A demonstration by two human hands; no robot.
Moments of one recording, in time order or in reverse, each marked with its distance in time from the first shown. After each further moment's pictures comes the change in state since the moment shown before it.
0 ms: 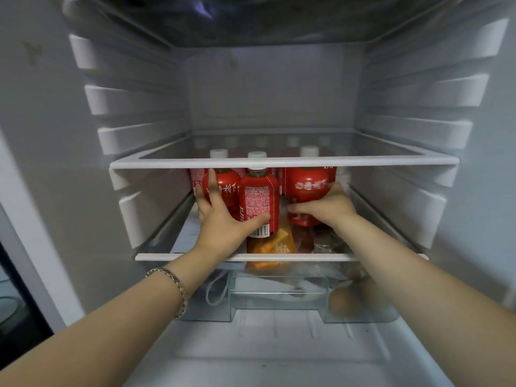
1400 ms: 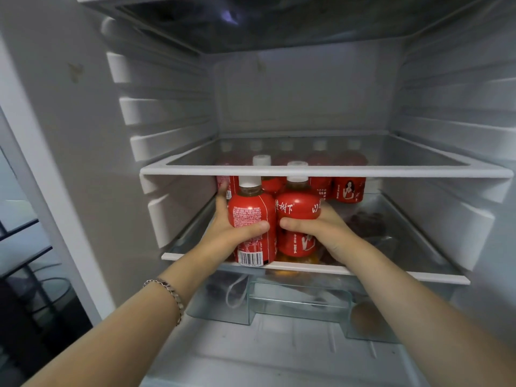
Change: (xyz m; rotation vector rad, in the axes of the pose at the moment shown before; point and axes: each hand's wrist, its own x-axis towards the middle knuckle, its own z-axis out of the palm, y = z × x) left_hand -0.013 0.000 -0.036 -0.426 -0.236 -0.106; right_hand -0.038 -0.012 0.023 0.503 -0.537 -0.332
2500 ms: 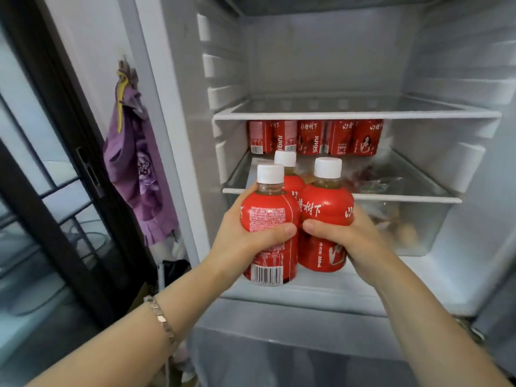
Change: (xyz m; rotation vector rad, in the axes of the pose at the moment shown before) left_hand -0.159 0.018 -0.038 -0.173 -0.103 0.053; right_hand -0.152 -0.034 0.104 0.094 0.150 0.024
